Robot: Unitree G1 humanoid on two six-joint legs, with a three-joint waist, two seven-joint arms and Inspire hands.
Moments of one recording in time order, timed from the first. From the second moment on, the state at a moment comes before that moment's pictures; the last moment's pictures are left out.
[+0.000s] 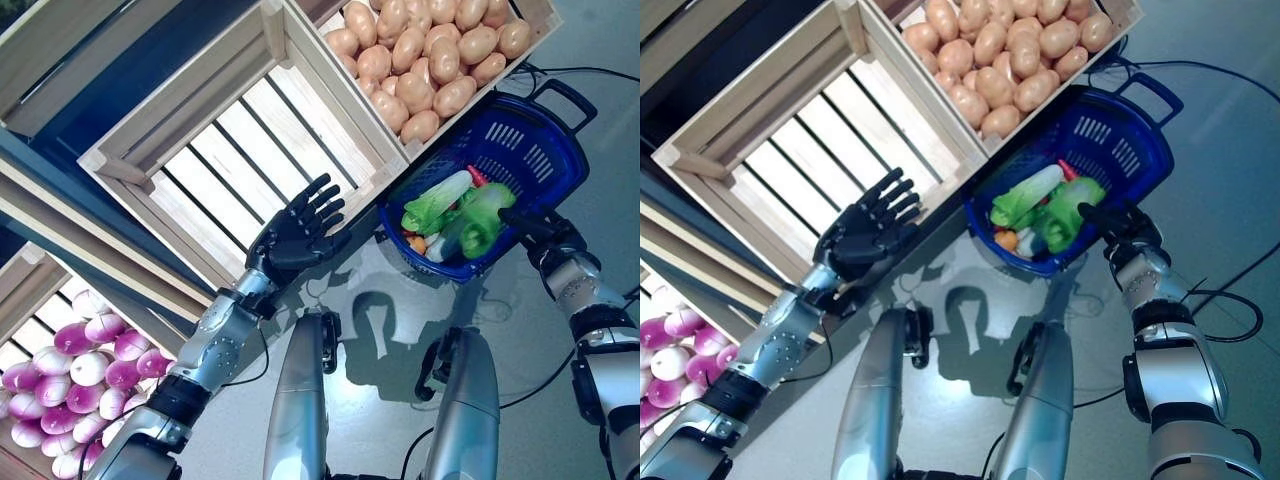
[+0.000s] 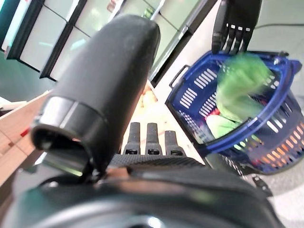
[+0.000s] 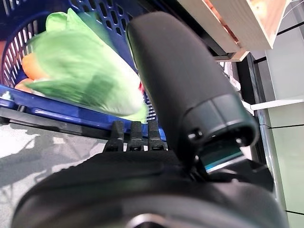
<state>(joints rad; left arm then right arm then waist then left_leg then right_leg) -0.39 0.55 -0.35 0.22 -1.10 -0.17 -0.31 -0.87 -0.65 0.10 1.13 0.99 0.08 -0.10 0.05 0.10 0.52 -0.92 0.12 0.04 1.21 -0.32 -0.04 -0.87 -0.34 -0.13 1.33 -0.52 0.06</state>
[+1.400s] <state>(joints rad) 0.01 0.36 -0.26 0.37 -0.81 -0.17 -0.38 -0.11 -0.25 0.17 0.60 0.83 -0.05 -0.14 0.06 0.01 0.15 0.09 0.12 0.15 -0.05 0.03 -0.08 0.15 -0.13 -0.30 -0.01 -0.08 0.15</state>
